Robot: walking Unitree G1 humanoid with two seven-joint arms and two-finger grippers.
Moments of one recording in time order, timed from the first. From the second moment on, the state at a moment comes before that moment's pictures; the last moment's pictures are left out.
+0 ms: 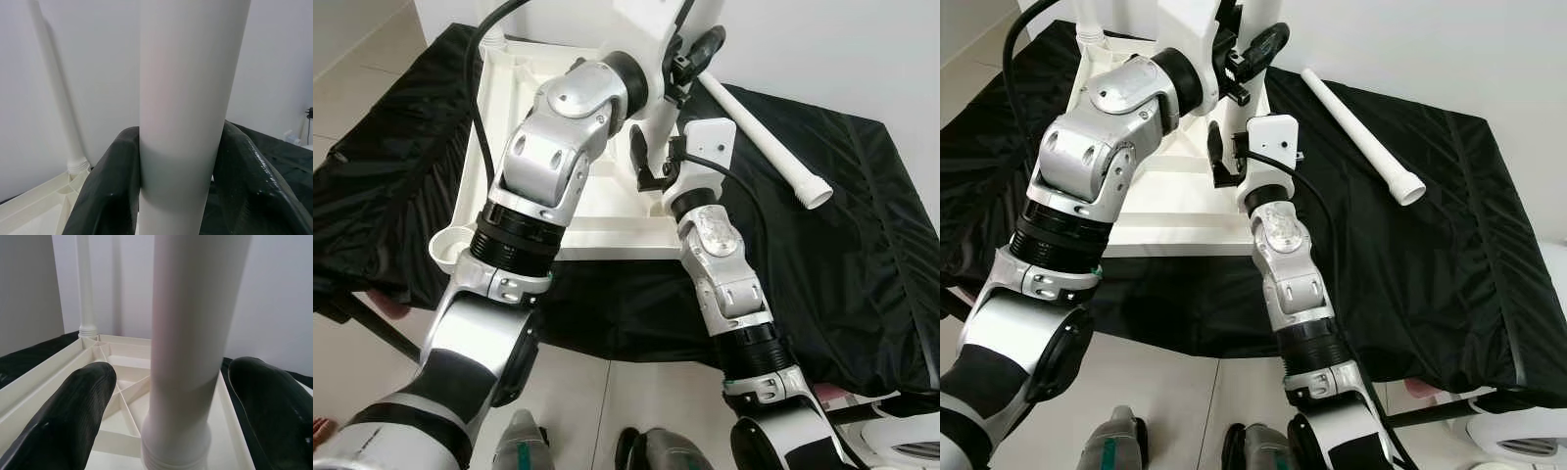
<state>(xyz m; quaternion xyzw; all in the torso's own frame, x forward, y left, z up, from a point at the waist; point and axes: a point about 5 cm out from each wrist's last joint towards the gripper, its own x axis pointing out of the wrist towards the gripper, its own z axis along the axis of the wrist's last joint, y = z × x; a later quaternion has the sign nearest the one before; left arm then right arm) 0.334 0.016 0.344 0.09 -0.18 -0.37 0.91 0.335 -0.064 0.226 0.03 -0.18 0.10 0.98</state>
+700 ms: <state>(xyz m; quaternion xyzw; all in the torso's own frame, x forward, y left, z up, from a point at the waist) 0.326 0.011 0.354 0.10 -0.20 -0.37 0.90 0.350 -0.068 0.247 0.06 -0.23 0.05 0.97</state>
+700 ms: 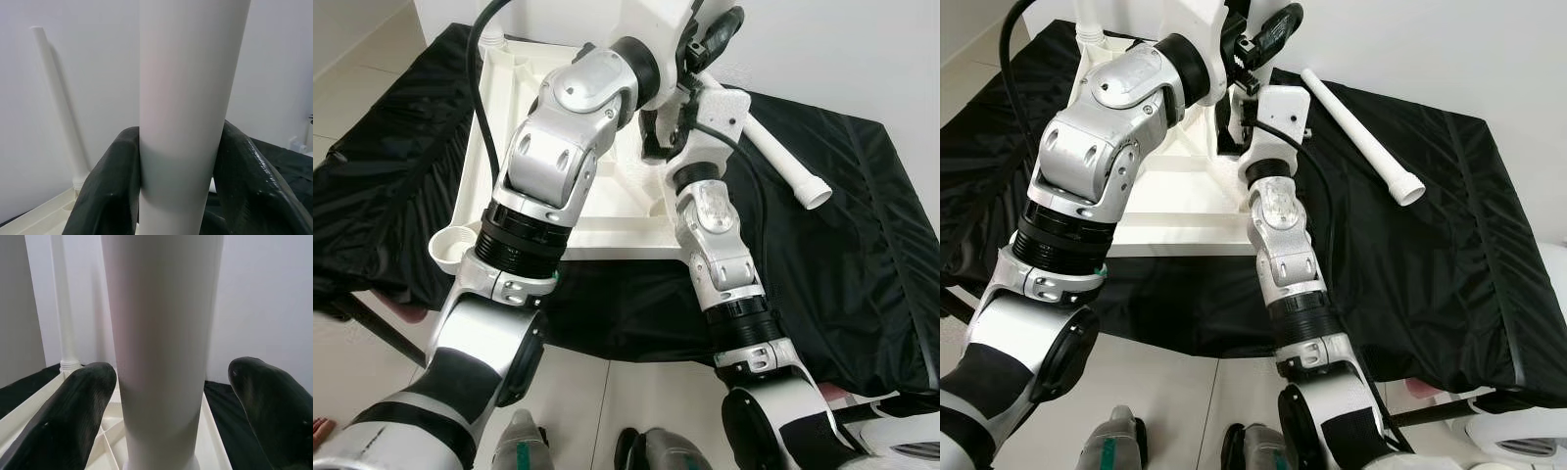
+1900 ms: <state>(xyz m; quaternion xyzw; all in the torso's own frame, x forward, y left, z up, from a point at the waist) 0.322 0.015 0.360 0.06 -0.21 -0.38 0.90 0.365 -0.073 0.255 0.07 -0.24 0.02 0.97</state>
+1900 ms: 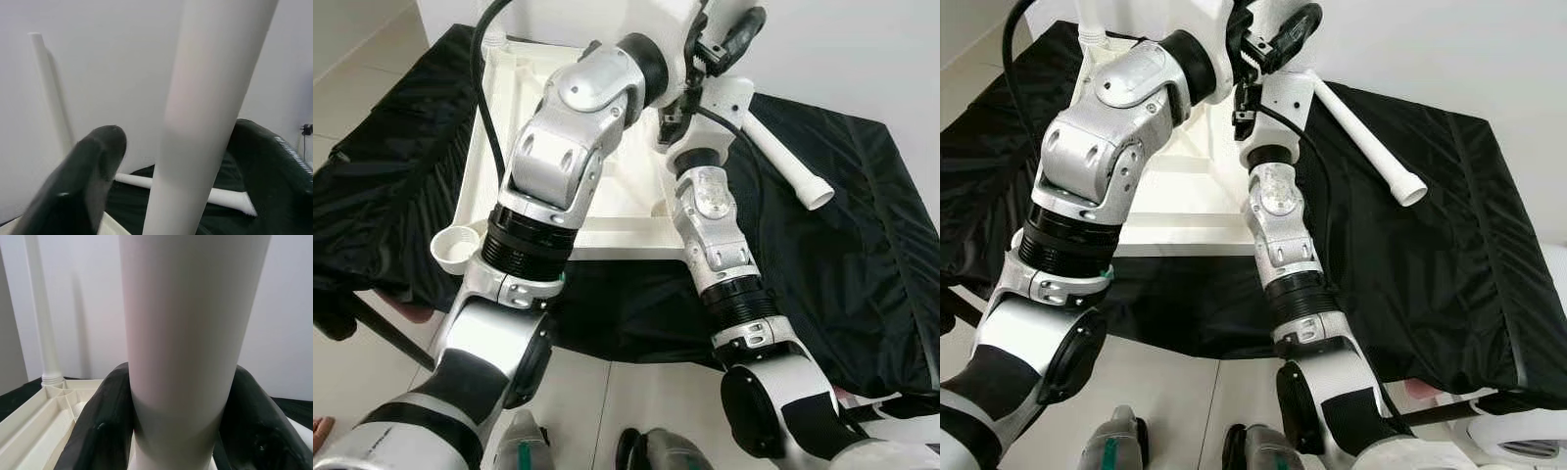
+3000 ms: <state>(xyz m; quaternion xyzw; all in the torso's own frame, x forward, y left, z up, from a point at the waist) 0.316 0.059 0.283 -0.02 -0.13 -0.33 0.94 0.343 -0.149 0.229 -0.01 -0.23 0.02 0.97</state>
